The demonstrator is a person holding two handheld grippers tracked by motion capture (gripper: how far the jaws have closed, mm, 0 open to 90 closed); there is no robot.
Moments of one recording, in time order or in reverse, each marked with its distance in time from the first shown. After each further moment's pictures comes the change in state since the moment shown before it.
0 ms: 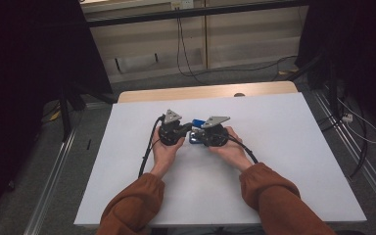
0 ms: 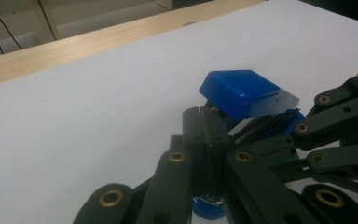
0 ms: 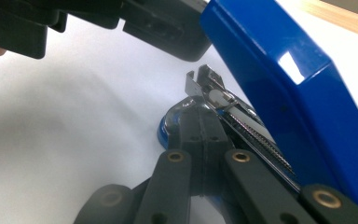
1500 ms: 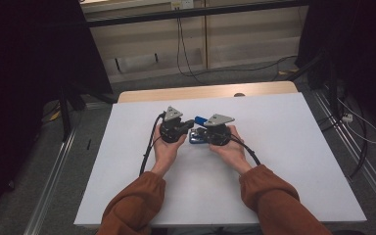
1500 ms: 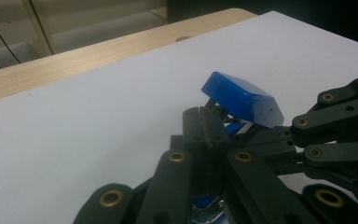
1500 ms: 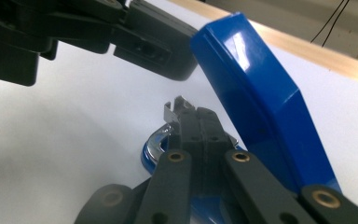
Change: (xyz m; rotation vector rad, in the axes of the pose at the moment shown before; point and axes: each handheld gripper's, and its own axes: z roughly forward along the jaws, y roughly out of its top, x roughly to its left) left arm -0.004 0.009 0.000 -0.029 -0.012 -0.002; right arm 0.005 0.004 -0.012 -0.105 -0.108 0.019
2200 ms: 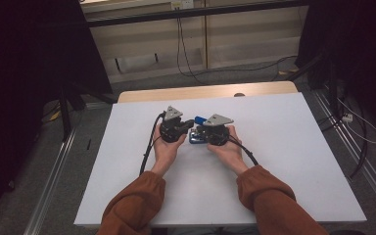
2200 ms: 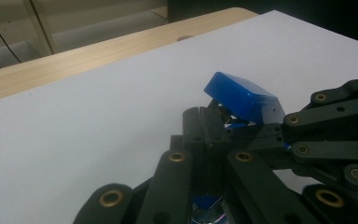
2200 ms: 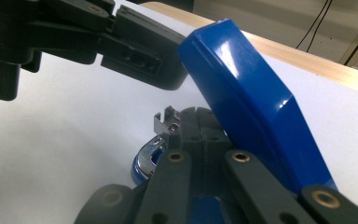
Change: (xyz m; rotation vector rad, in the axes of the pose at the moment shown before) left arm 0.003 -0.001 0.001 0.011 -0.001 0.001; right arm 0.001 -0.002 0.007 -0.036 -0.044 0.029
